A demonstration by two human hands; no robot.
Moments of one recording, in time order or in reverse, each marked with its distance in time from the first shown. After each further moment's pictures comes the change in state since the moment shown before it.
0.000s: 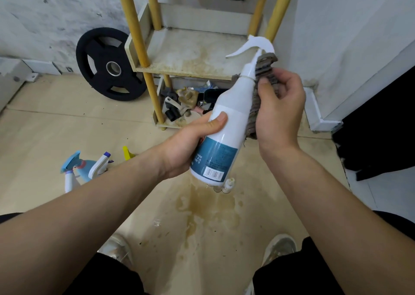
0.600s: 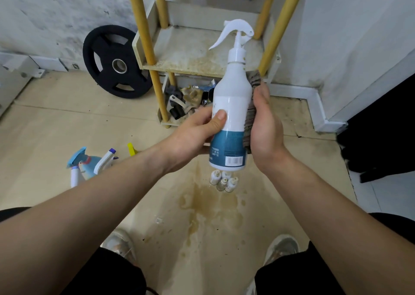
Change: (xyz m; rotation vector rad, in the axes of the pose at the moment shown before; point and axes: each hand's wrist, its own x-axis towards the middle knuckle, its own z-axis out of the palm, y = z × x) left_hand -0.002 -0.001 -0.006 0.282 0.186 0.109; right_hand -0.021 0.015 0.008 0.119 -0.343 0.245
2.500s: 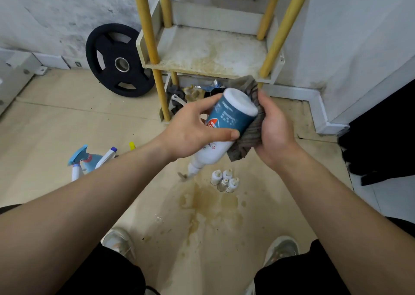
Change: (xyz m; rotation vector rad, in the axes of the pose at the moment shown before) left_hand 0.009 0.004 -0.018 0.388 0.100 0.246; right_hand 0.016 0.009 -0.016 0.029 -0.115 0.121
